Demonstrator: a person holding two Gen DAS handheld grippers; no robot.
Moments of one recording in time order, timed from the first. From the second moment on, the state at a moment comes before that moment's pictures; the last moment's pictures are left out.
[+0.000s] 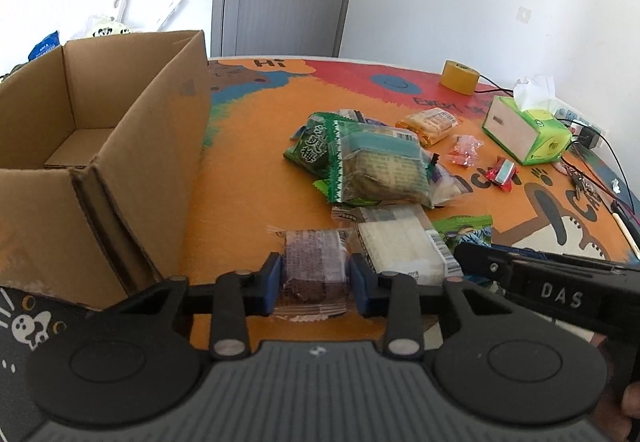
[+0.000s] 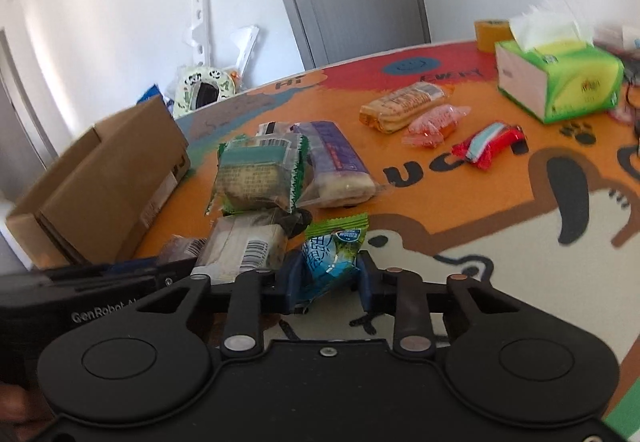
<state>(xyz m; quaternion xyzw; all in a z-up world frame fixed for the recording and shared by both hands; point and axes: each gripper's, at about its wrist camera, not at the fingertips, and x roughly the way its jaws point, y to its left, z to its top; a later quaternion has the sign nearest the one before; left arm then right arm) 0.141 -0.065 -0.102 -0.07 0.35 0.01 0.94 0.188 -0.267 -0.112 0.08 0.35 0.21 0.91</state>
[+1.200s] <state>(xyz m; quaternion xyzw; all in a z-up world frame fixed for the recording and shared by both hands) 0.073 -0.041 -0.028 -0.08 0.25 0.01 0.97 0.143 -0.249 -0.049 0.10 0.28 0.26 0.92</state>
